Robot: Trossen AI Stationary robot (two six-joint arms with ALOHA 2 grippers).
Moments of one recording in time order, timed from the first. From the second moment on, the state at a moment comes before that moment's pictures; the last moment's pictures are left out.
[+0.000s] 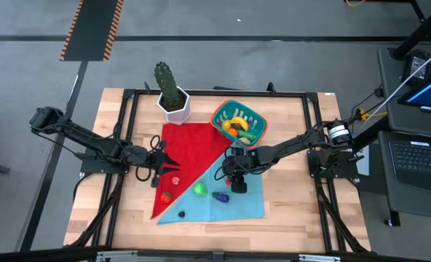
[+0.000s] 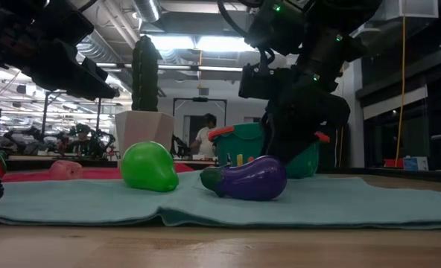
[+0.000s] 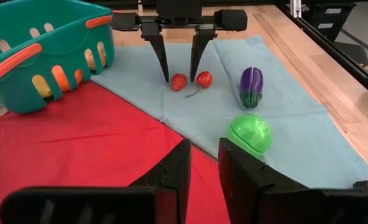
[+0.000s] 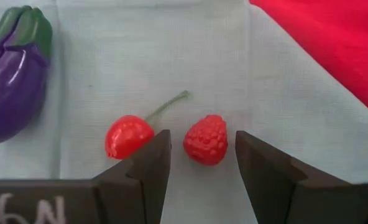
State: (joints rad) left arm -0.28 0.83 0.21 0.22 -0.22 -0.10; right arm 0.15 1.86 1.06 -0.26 0.09 0.12
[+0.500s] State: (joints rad) left arm -0.28 0.83 0.21 0.22 -0.22 -0.10; right arm 0.15 1.86 1.06 -0.26 0.09 0.12
